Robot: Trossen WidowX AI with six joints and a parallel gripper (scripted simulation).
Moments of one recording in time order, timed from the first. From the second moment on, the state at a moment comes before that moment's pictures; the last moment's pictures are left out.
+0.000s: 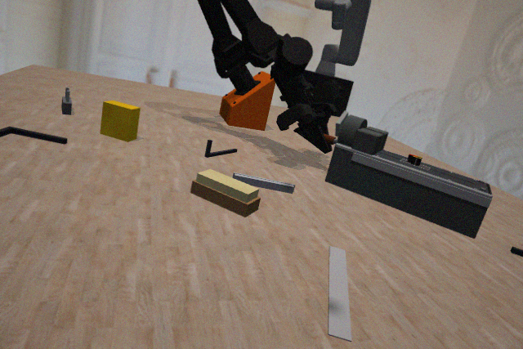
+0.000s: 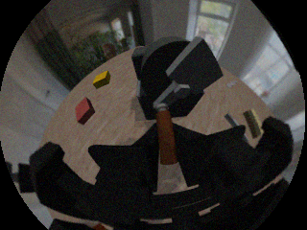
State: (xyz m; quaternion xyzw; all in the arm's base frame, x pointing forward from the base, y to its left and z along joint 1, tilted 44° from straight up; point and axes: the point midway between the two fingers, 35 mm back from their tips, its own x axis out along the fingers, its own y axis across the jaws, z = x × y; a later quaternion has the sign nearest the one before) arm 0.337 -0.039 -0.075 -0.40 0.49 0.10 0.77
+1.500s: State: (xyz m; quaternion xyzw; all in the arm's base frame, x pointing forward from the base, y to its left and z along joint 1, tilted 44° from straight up) arm 0.344 -0.051 -0.072 -0.40 0.50 0.10 0.76
